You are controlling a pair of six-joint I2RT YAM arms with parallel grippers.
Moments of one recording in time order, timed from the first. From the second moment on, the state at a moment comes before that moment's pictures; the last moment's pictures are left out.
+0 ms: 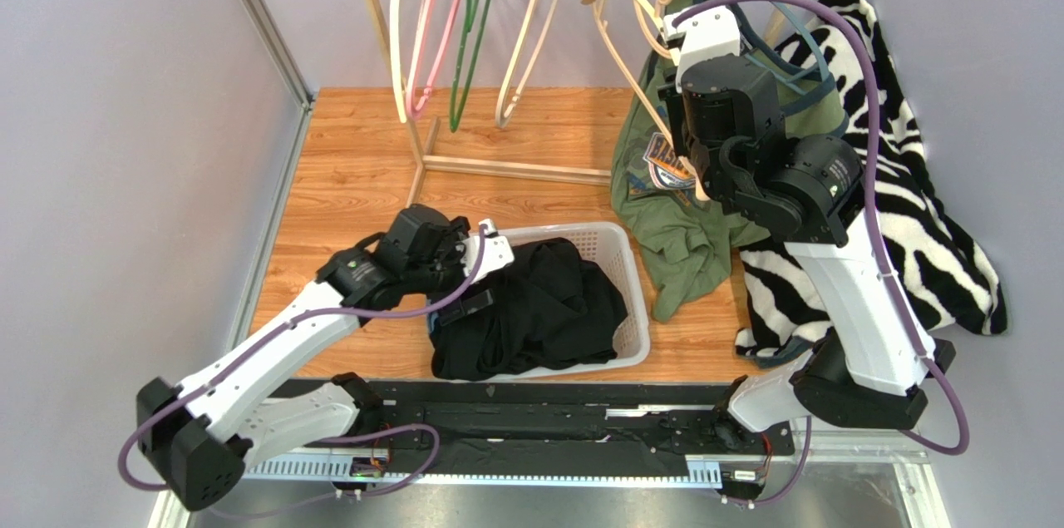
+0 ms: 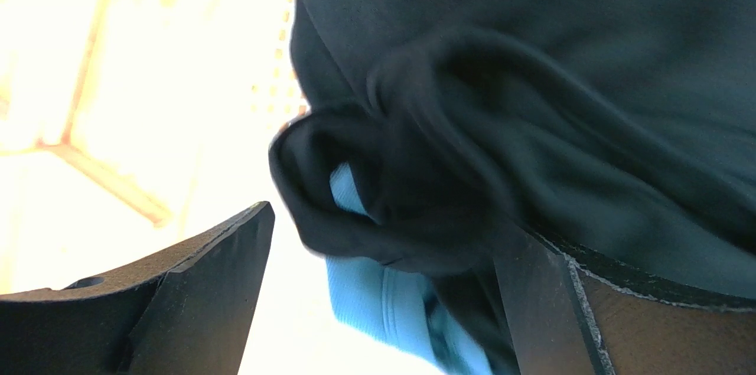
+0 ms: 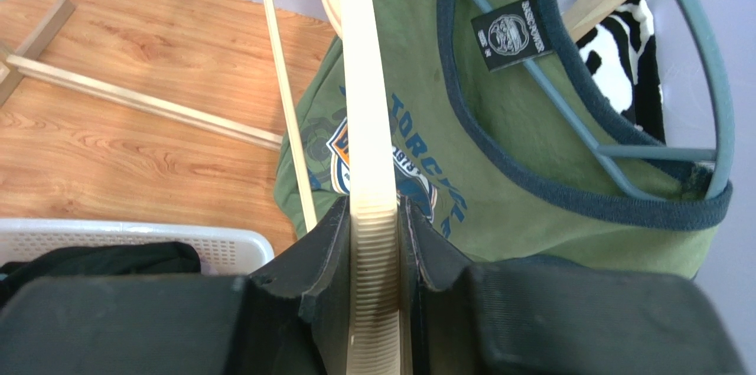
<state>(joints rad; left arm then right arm) -0.69 1.01 0.87 -0.69 0.15 0.55 0.82 1.44 2.20 -1.18 0.78 0.02</state>
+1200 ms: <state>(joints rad) -0.69 0.77 1.26 -1.09 0.25 0.51 0.68 1.62 2.37 -0.94 0.65 -0.04</state>
